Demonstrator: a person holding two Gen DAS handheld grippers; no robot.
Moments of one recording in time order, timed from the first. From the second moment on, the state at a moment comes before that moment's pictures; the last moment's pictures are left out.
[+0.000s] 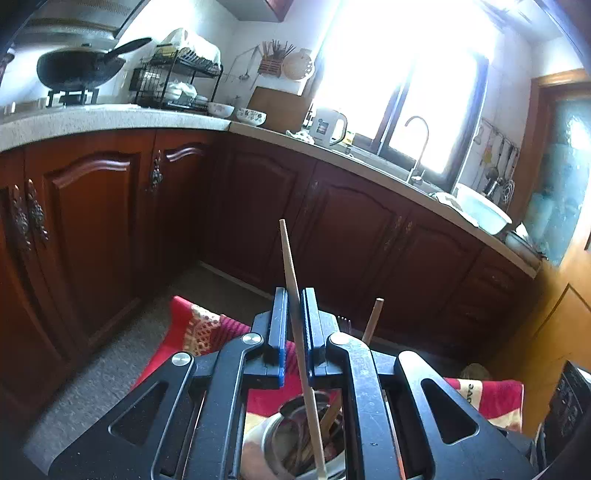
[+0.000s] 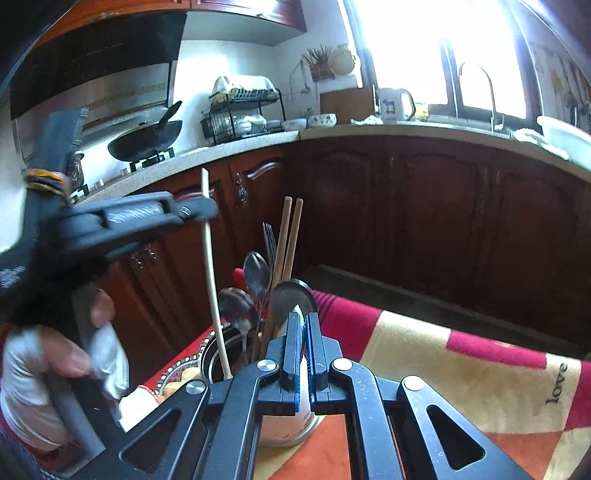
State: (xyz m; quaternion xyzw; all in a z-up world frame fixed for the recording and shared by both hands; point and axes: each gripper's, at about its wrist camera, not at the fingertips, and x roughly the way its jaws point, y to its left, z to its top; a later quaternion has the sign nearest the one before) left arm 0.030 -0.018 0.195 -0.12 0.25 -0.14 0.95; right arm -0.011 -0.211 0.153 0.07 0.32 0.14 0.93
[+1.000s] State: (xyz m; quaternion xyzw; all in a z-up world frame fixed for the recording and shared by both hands) left arm -0.015 -0.039 0.159 -0.05 0.32 -0.15 0.93; right arm -0.034 -0.239 0.158 0.14 0.36 0.13 0.91
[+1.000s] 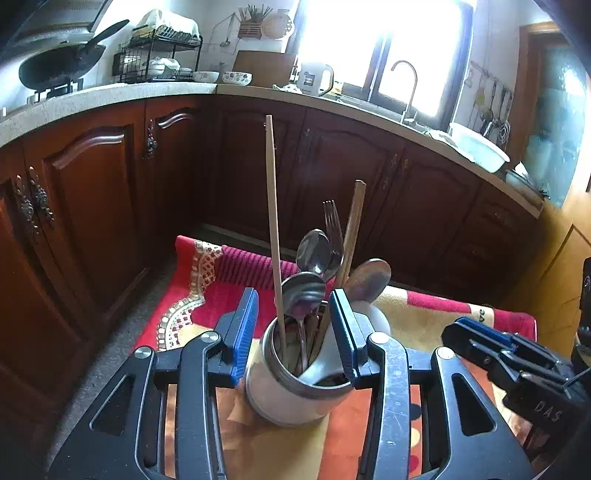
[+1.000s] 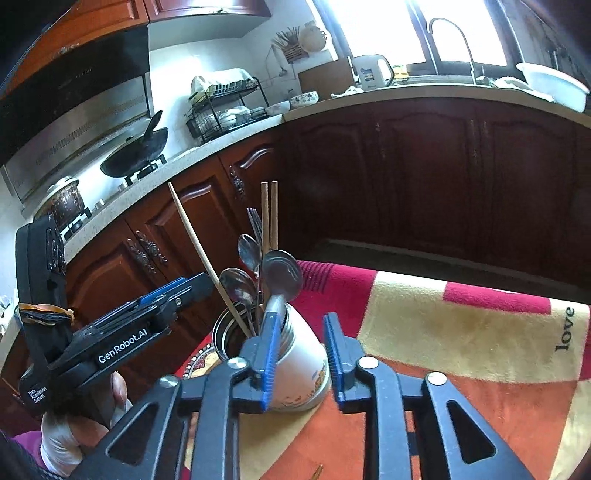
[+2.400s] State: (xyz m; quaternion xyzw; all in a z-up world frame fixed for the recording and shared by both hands) left arm -0.104 -0.087 0.047 0.01 0.50 -0.23 0.83; right arm -0.168 -0.369 0.042 0.23 0.51 0.03 0.83
